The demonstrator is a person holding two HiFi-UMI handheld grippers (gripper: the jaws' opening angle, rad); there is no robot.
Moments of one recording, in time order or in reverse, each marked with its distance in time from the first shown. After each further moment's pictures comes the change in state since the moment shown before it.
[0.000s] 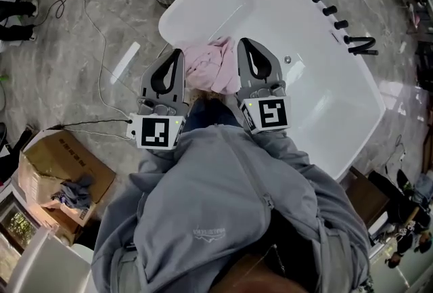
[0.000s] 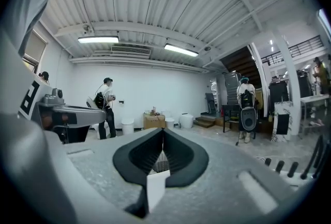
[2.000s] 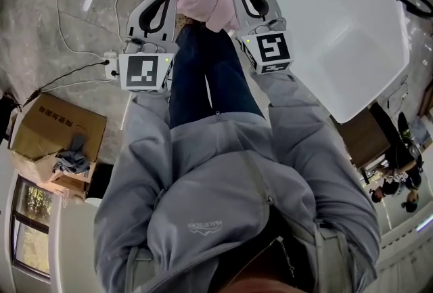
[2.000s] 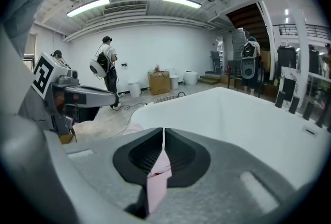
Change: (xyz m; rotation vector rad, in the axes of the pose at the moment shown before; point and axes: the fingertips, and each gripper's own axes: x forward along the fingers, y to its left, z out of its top) left arm 0.038 -0.008 -0.316 -0.119 0.360 -0.167; right arm 0.018 -0.008 -0.334 0.071 0.442 0.066
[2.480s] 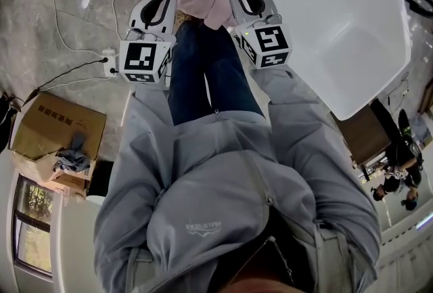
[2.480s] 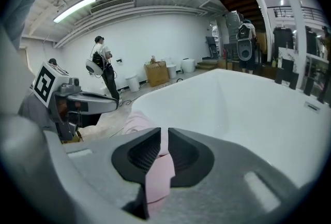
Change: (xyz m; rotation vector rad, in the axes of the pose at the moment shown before) left arm 0.016 -0.002 -0.055 -0.069 0.129 -0.056; right arm 0.006 0.000 -0.046 0.119 0.107 0.026
